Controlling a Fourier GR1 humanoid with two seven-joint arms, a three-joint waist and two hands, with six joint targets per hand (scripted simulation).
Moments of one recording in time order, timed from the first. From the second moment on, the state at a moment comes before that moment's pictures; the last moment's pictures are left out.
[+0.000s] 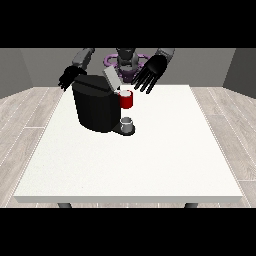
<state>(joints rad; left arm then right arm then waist) -1.13 0.43 0.06 -0.63 -0.76 -0.23 -0.16 -0.27 -0.04 -0.08 -1.33 -0.05 -0.17 -0.09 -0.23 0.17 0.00</state>
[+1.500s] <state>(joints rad) -0.61 0.08 0.37 -0.73 -0.26 -0.28 -0.24 -0.19 -0.16 -0.05 -1.49 -0.08 -0.01 0.06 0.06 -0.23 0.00</state>
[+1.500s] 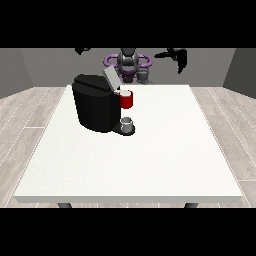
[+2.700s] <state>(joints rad) -0.32 0.02 0.19 -1.23 -0.03 -0.26 -0.10 -0.41 -0.18 -0.10 -1.25 -0.07 0.06 0.00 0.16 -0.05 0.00</state>
